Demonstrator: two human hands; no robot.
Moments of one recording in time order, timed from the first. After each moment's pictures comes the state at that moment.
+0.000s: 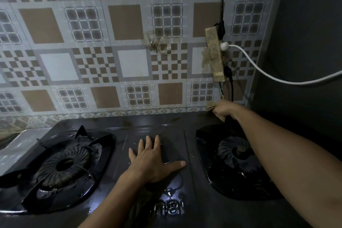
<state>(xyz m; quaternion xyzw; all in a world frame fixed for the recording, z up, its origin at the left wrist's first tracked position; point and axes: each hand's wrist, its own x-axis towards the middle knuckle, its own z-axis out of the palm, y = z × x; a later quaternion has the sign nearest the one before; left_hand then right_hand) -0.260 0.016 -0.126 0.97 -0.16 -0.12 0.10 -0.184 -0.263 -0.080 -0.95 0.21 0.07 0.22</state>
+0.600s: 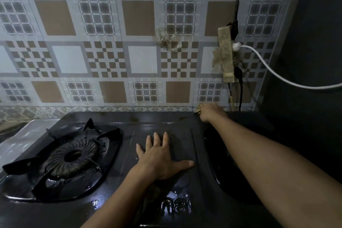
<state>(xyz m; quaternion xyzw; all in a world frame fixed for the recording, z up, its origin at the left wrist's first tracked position) -0.262 0.015 -0.125 0.97 -0.16 -0.12 0.10 -0.179 -0.188 -0.093 -0.98 0.20 -0.02 0.07</state>
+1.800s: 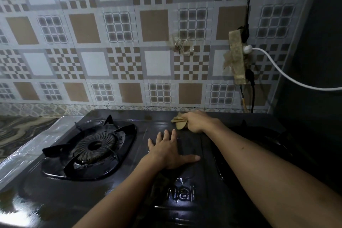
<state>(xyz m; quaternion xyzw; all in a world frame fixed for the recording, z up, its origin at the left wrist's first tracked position) -0.264 0.013 -0.118 0.98 -0.14 -0.11 0.09 -0.198 -0.130 -0.090 -1.00 -0.04 0.03 0.06</state>
